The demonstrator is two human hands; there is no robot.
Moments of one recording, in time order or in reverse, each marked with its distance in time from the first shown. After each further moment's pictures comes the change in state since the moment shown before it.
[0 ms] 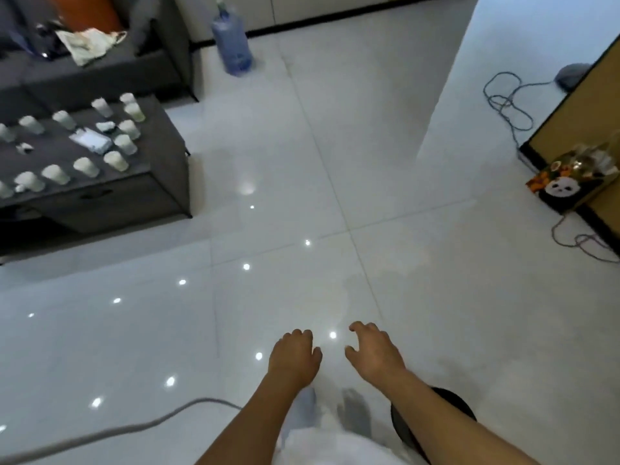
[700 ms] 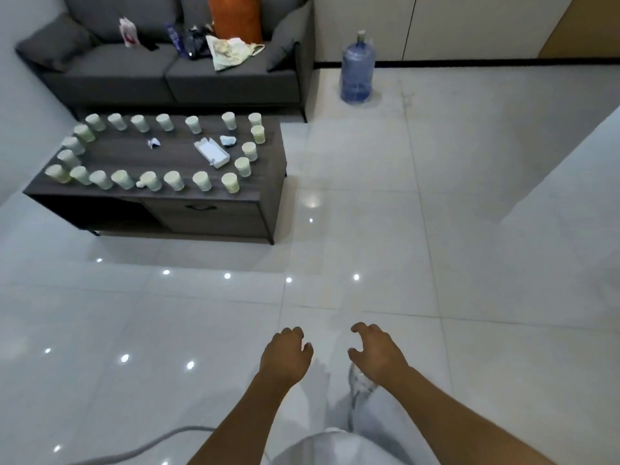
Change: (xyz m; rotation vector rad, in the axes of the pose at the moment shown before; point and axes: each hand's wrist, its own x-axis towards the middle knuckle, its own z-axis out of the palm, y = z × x) left_hand 0.156 -0.283 -0.215 -0.358 0.156 -0.329; right_hand 0.244 -0.339 -0.049 -0.186 -0.145 -0.246
